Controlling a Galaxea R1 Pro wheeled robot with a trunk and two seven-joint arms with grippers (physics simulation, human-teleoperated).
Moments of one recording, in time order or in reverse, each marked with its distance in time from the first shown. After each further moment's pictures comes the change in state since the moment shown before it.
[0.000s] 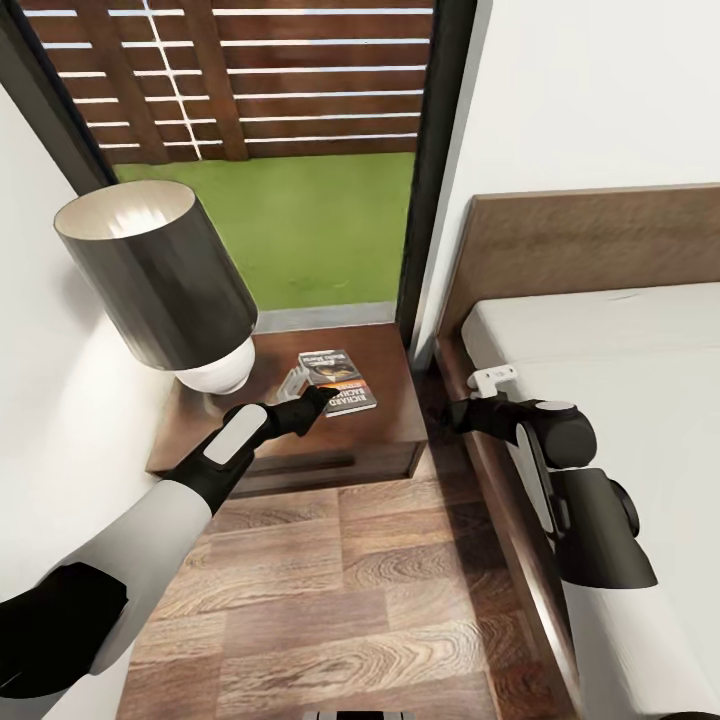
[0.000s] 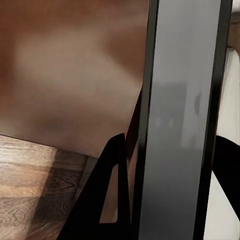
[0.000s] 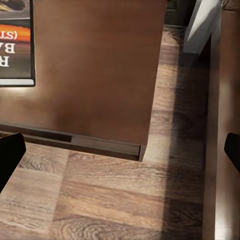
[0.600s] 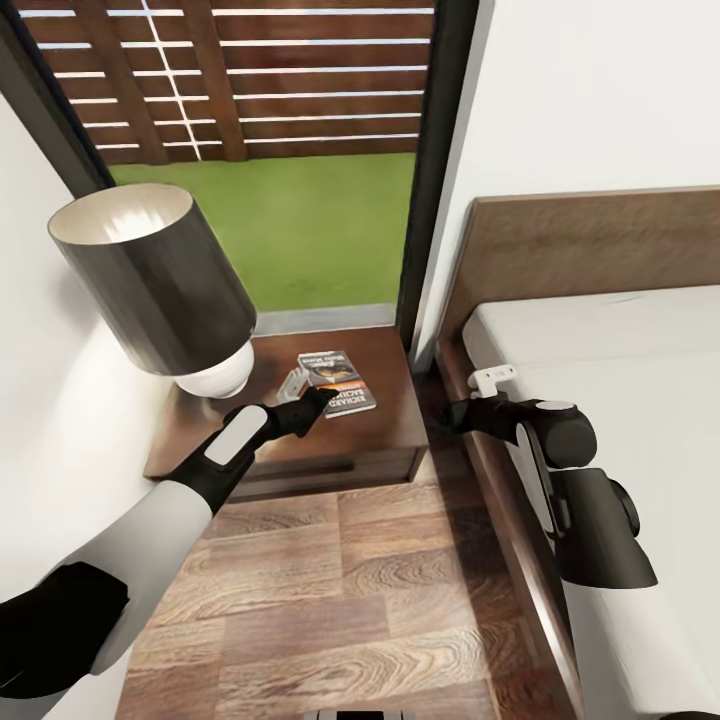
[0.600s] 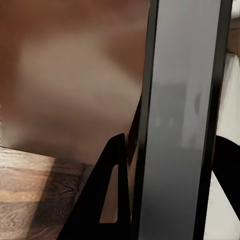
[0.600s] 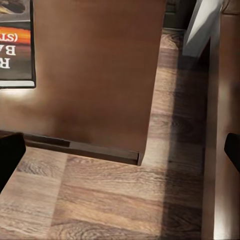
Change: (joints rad) left arm 0.000 -0.002 0.000 0.010 -0.001 -0.008 -0.002; right arm -0.001 0.000 0.000 0.000 0.000 0.000 0.000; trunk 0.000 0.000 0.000
